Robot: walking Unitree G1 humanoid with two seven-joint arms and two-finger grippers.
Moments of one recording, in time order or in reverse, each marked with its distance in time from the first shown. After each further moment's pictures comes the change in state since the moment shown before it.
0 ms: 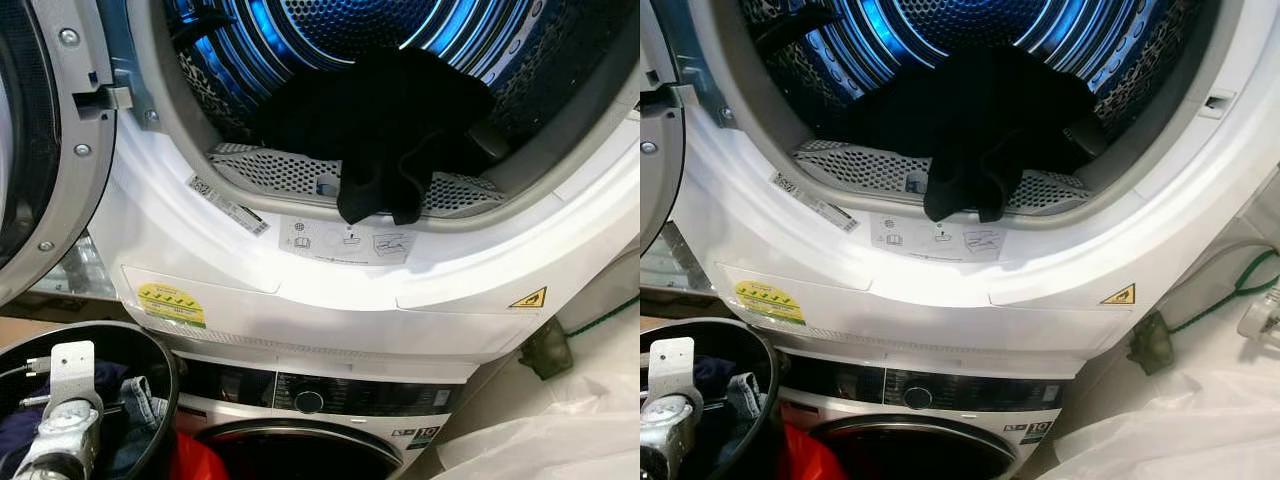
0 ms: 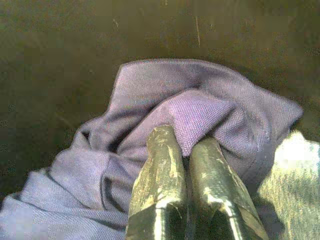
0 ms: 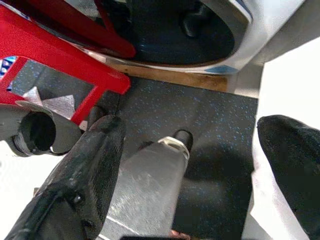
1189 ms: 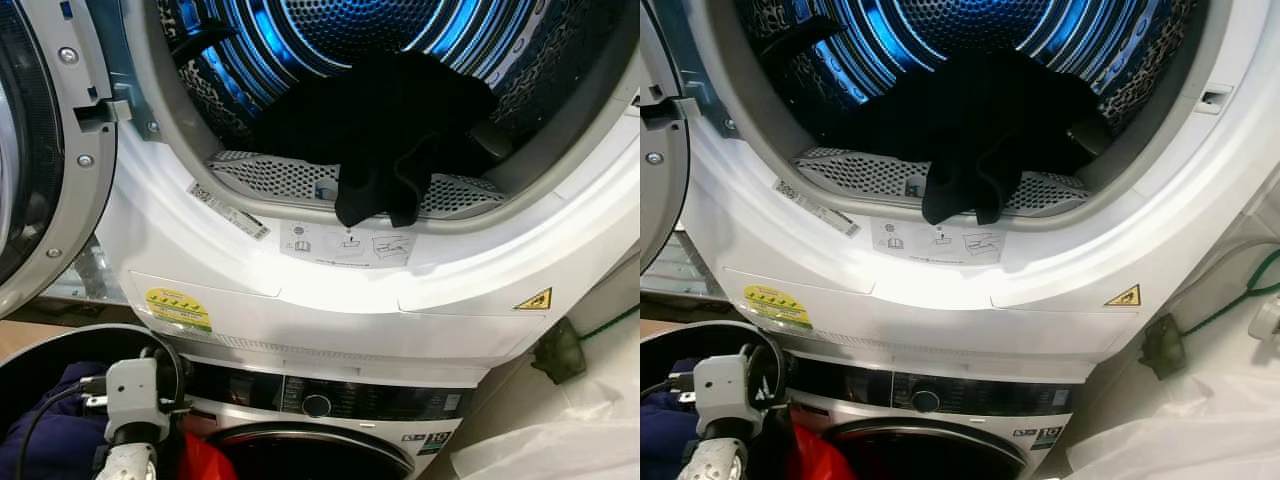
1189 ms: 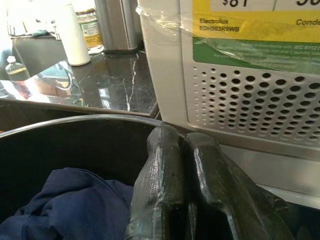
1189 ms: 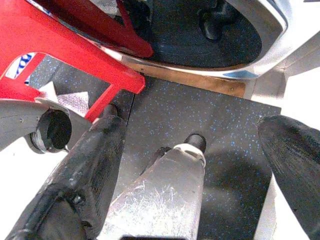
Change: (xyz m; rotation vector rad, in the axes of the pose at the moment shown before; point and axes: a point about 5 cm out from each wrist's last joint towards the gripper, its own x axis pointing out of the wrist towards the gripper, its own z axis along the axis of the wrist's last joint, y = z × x) left arm -0.096 -0.053 0.007 -0.111 -0.526 -0.258; right arm 0.003 0.006 -0.001 -0.017 0.020 0.024
